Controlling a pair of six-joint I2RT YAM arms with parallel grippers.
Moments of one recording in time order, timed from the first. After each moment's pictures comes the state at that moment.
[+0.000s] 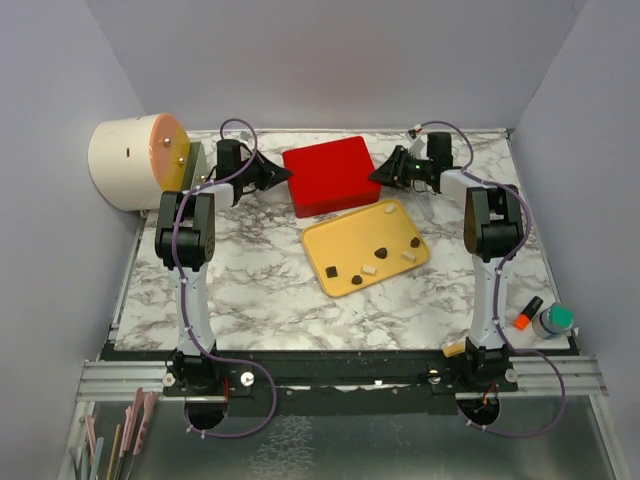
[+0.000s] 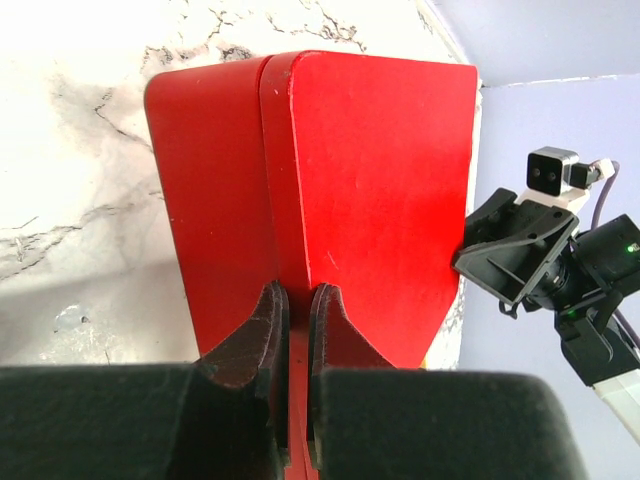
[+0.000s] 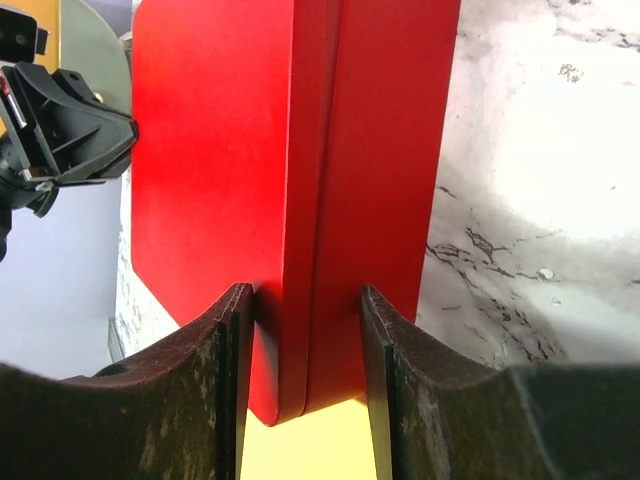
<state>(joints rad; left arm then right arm) -0.08 2.23 1.46 0.29 0.63 -0.91 0.10 2.35 1.68 0.03 -0.85 0.52</state>
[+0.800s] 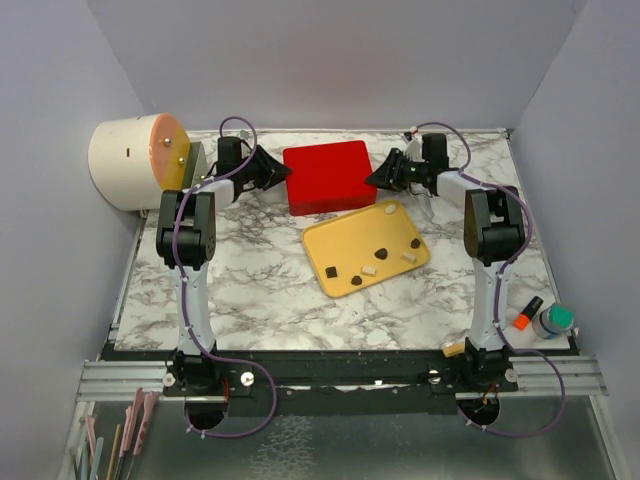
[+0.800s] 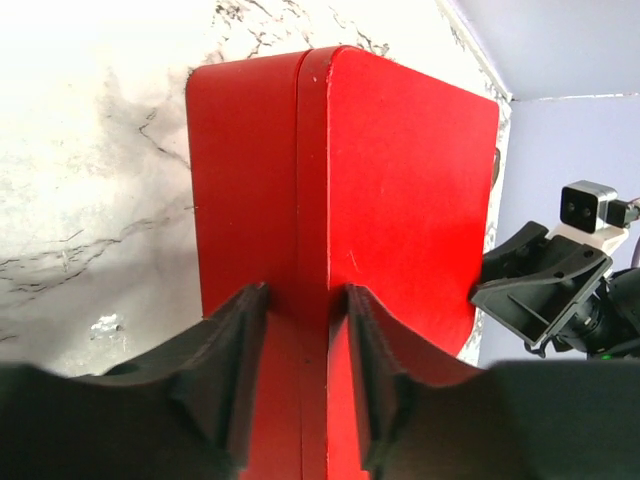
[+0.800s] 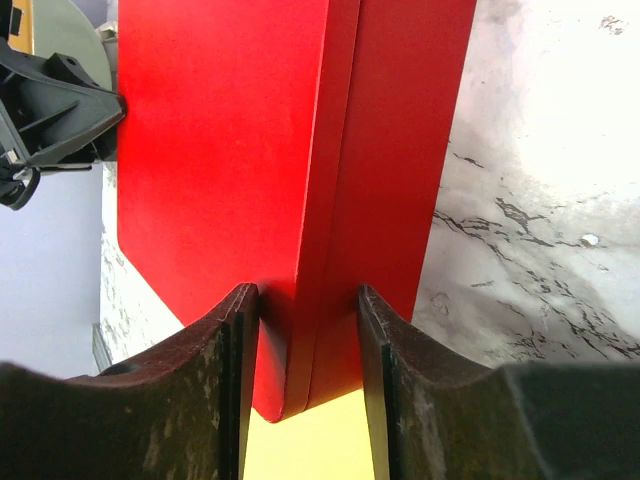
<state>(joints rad) -0.08 2.24 1.53 0.20 0.59 -0.87 0.13 2.27 1.60 0.03 -0.77 0.52</state>
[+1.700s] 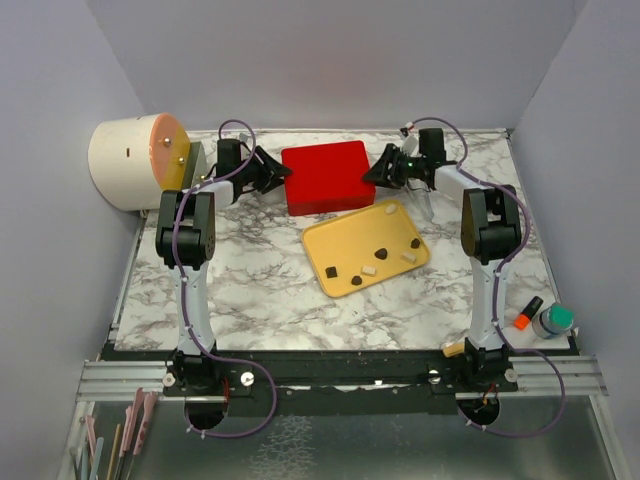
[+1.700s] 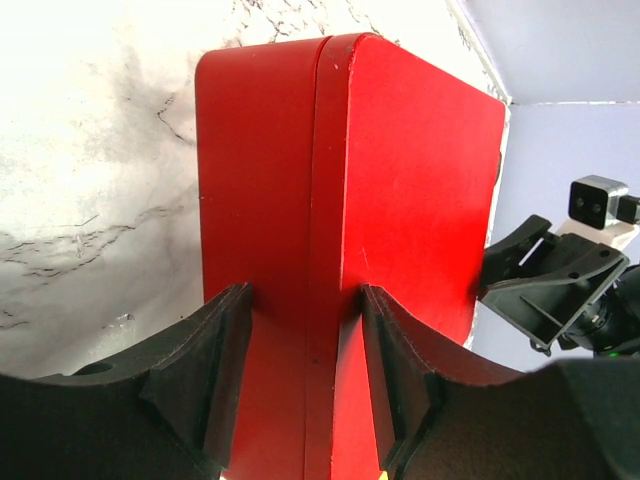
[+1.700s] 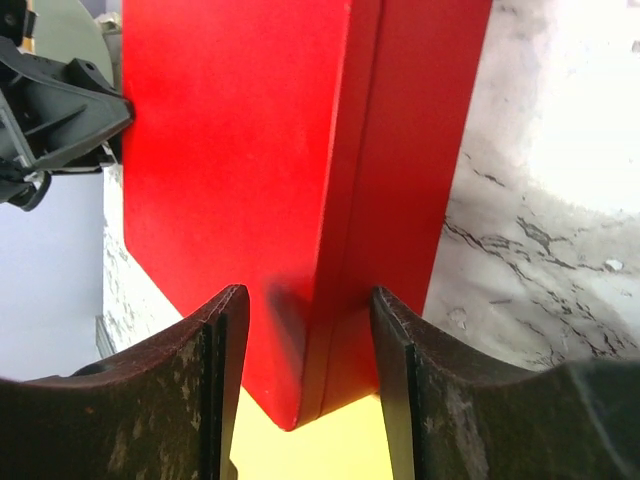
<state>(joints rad) -0.07 2.24 1.51 0.19 0.59 -0.90 0.14 2.30 1.70 -0.08 -0.77 0.49</state>
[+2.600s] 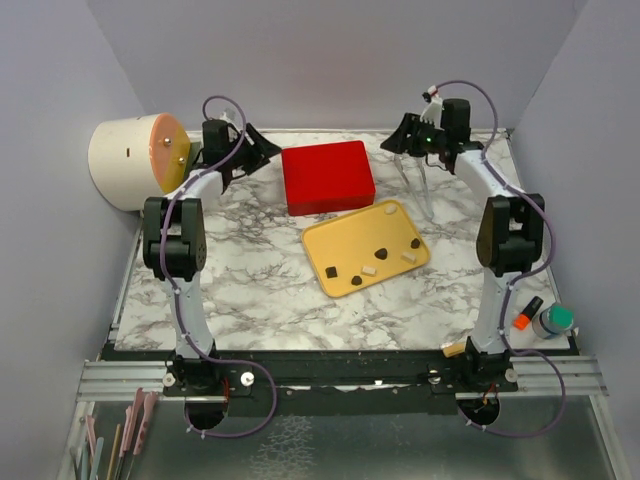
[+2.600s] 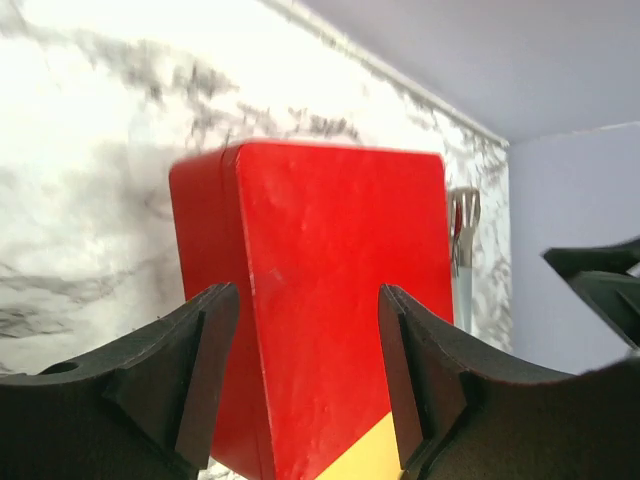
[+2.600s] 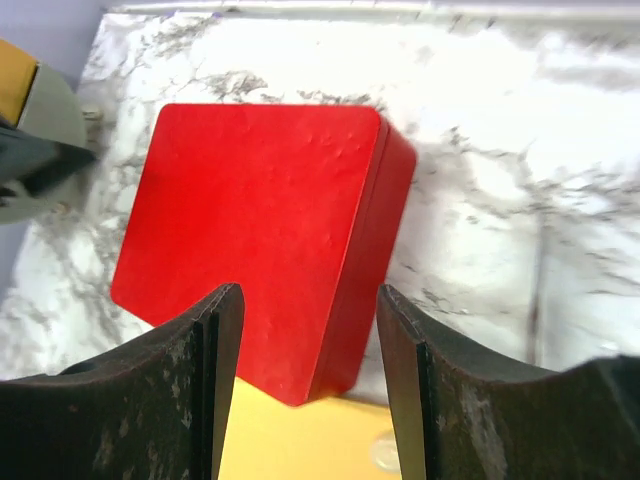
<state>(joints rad) -0.04 2.13 1.53 0.14 0.52 -0.80 0.09 2.16 1.78 -0.12 -0.63 0.33</state>
